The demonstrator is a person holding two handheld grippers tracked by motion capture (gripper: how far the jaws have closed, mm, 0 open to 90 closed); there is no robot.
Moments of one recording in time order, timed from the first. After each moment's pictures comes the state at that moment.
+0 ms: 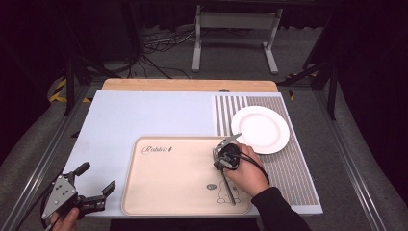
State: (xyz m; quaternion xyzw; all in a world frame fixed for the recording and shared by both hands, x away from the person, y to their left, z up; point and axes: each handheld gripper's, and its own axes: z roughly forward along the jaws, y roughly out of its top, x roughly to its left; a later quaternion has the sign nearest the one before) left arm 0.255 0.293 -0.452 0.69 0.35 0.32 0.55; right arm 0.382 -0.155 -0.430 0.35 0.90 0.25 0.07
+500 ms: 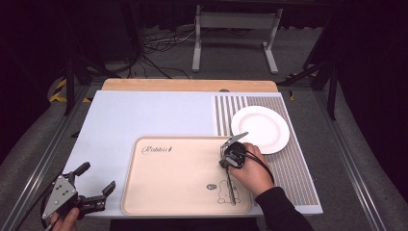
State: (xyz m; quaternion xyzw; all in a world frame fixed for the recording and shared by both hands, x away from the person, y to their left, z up) left arm 0.255 0.293 -0.452 0.69 0.35 0.32 0.55; right arm 0.385 -0.171 -0.430 0.37 0.89 0.25 0.07
